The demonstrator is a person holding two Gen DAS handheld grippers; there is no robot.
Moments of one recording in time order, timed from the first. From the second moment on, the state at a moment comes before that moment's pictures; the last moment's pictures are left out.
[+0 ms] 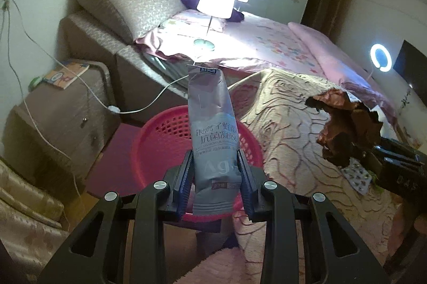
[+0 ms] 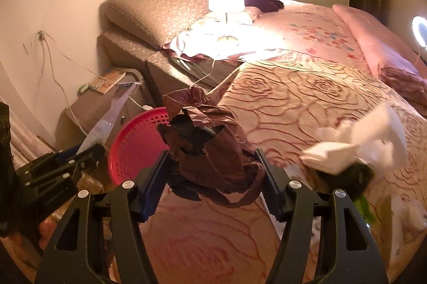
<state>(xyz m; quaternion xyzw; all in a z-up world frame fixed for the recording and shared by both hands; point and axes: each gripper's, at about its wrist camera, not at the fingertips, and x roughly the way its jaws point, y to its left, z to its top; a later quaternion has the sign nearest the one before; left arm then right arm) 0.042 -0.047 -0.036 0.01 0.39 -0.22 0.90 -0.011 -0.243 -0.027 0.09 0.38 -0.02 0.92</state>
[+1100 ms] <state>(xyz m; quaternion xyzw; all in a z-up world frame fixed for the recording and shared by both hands) 0.085 -0.032 -0.067 0.01 0.43 -0.18 0.89 0.065 -0.216 -0.054 0.14 0.40 0.01 0.90</state>
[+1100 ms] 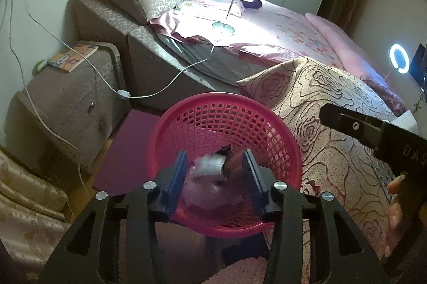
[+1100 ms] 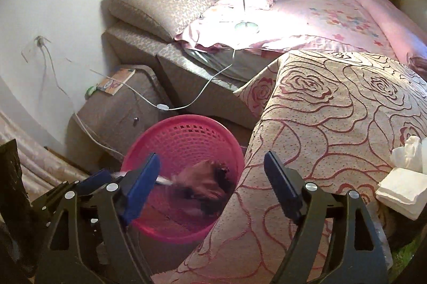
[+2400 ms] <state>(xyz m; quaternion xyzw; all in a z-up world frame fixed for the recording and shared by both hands) 0.022 -0.067 -0.027 0.05 0.37 -0.21 0.90 -0.084 -0.281 -0.025 0.15 0.35 -0.06 0.92</state>
